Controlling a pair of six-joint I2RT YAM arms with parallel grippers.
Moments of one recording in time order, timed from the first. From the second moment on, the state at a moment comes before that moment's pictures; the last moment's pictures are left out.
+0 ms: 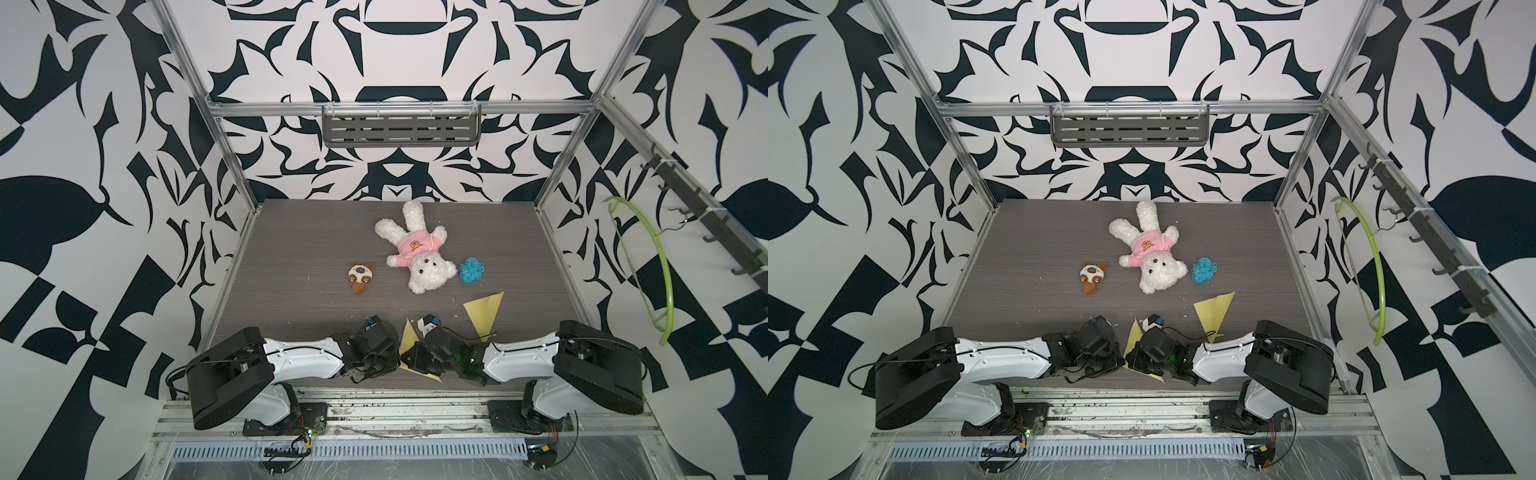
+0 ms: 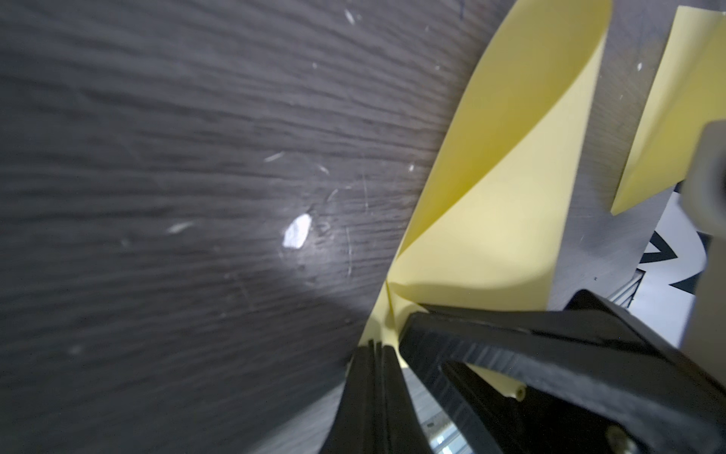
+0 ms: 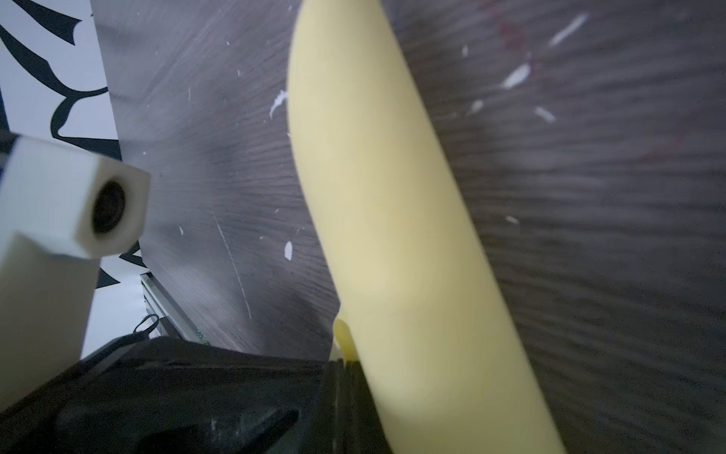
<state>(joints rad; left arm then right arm) -1.10 1.41 0.51 -0.08 0.13 -1.29 1.10 1.49 0.40 0.34 -0.08 1.29</state>
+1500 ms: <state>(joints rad) -1.10 1.34 0.51 -0.20 0.09 -1.28 1.13 1.51 0.37 0.42 -0.05 1.36</state>
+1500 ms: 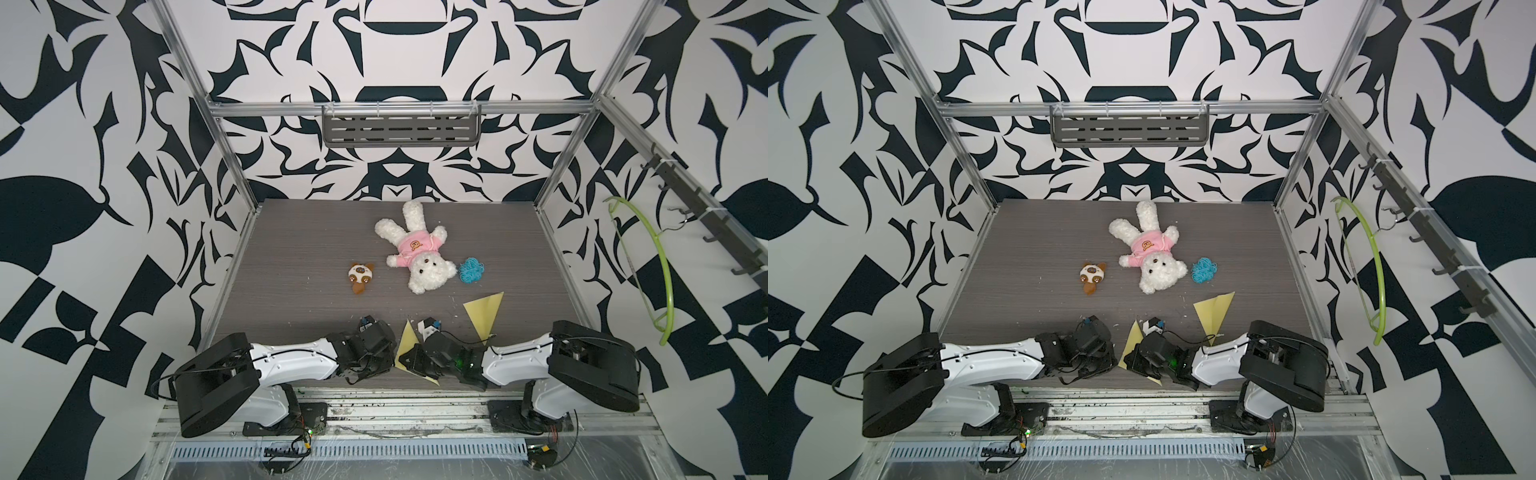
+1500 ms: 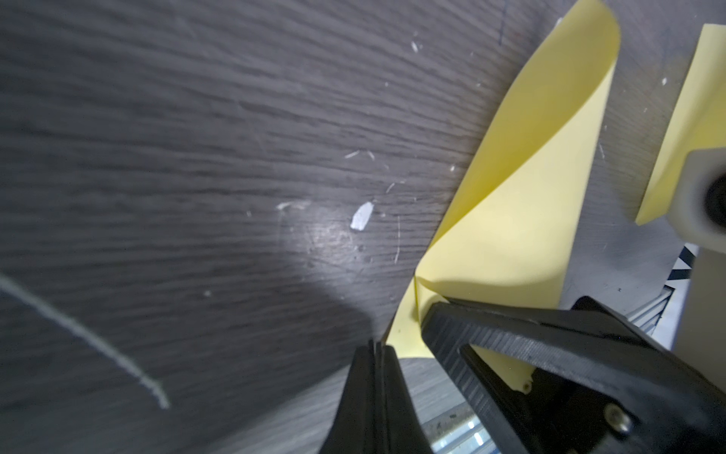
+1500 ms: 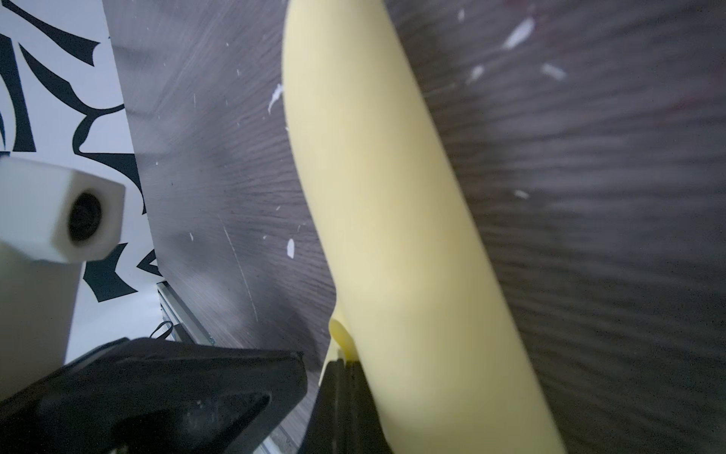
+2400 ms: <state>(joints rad) -1.10 1.39 0.51 -0.10 0.12 -1.29 1.14 1.51 0.38 0.41 -0.04 1.36</state>
